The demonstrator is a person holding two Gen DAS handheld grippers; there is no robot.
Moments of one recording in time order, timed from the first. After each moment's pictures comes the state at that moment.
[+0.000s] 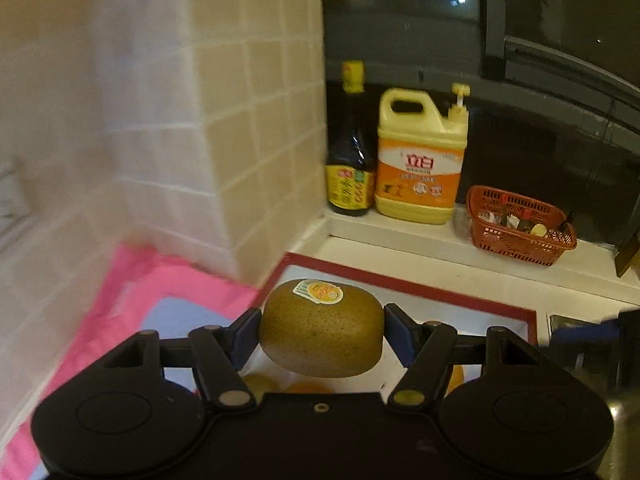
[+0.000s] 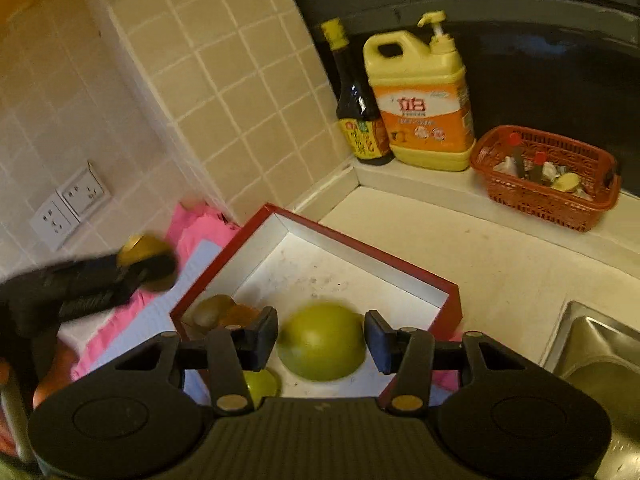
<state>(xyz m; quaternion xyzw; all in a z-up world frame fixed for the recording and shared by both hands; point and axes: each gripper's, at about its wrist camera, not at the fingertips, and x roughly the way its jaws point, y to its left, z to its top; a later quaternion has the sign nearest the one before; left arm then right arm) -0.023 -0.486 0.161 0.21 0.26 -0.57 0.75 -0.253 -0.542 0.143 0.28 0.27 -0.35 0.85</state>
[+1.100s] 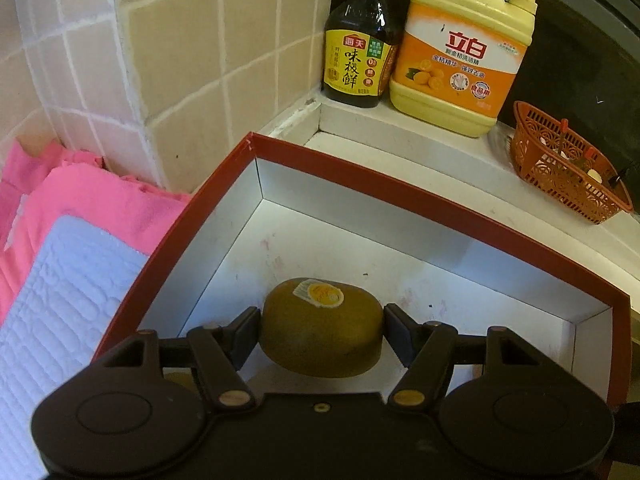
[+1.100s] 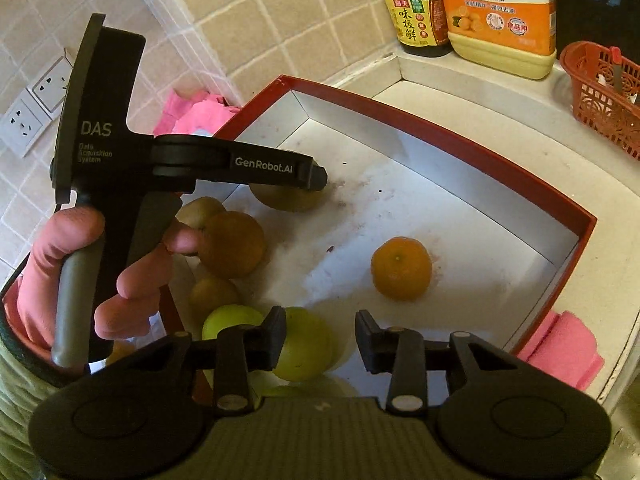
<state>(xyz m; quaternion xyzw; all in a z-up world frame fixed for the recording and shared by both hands) 0.017 -0.575 0.050 0.24 0.40 -0.56 0.68 -0.176 -0.550 0.053 0.30 0.39 -0.30 0.82</state>
